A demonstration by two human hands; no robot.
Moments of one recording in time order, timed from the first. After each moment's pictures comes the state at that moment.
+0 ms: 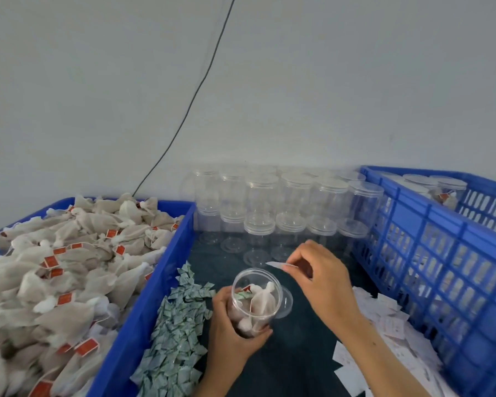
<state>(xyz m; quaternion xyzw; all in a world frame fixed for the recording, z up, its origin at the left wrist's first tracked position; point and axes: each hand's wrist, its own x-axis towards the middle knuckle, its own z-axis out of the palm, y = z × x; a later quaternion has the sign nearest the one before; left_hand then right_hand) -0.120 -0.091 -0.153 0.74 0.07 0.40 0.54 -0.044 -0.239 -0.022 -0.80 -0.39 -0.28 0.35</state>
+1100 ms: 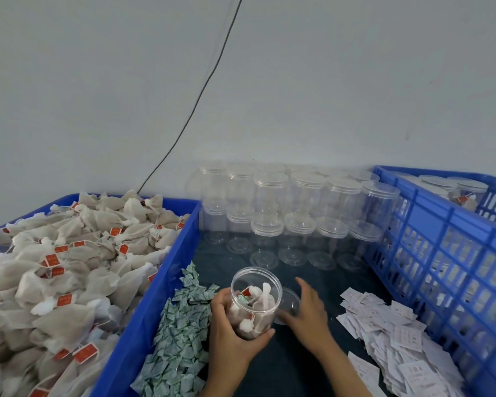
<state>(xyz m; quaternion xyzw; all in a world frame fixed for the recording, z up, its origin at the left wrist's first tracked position) -0.114 -0.085 -0.156 0.71 0.10 0.38 0.59 0.005 -0.209 -0.140 -0.90 -0.20 0.03 0.37</state>
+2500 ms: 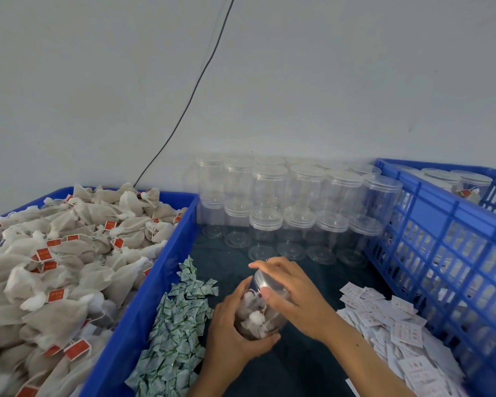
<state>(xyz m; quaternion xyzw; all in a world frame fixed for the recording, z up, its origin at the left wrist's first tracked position) -0.116 -0.079 -0.153 0.79 0.06 0.29 0.54 -0.018 -0.209 -0.074 -0.79 -0.49 0.00 0.35</state>
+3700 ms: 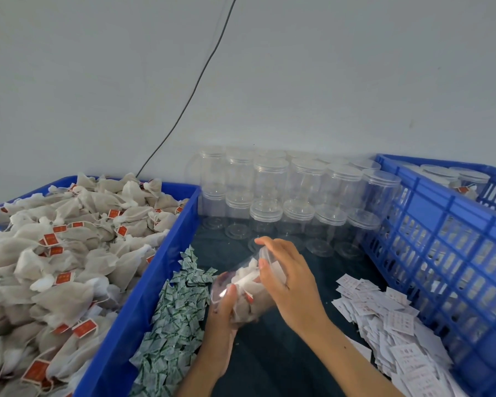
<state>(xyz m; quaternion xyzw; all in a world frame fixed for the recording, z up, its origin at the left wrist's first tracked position) -0.126 -0.088 -0.132 0.52 0.11 0.25 0.81 -0.059 -0.195 -0.062 -0.78 -0.38 -0.10 0.48</state>
